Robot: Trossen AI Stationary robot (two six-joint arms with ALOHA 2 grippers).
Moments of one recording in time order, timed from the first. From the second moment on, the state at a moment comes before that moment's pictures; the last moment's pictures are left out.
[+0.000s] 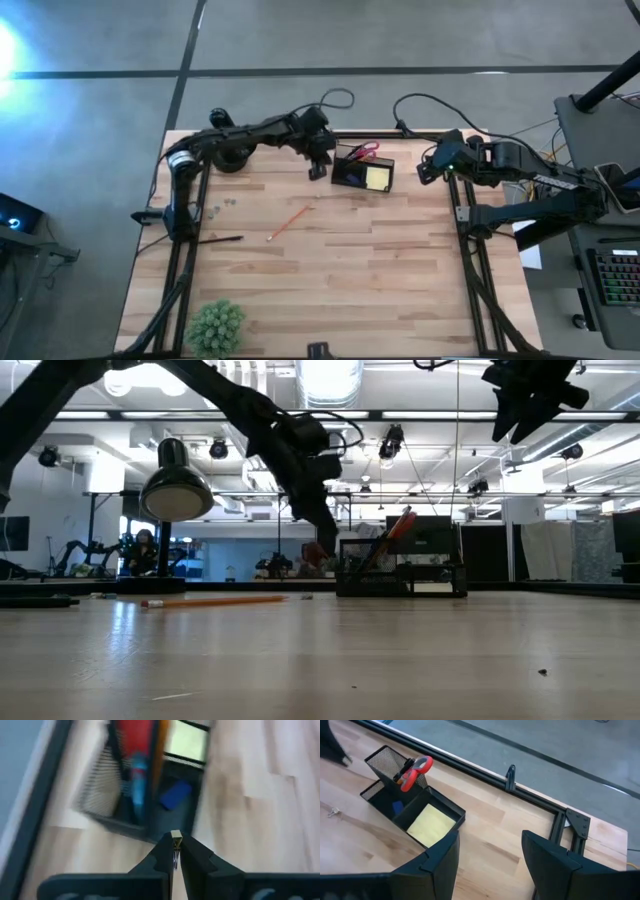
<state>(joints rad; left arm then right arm) 0.51 1.94 1.57 -0.54 0.29 0.32 -0.21 0.95 1.14 -1.23 0.63 0.68</state>
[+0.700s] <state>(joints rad) 0.44 2.11 1.57 -0.31 0.23 0.13 -0.21 0.90 1.14 -1.23 0.62 0.64</state>
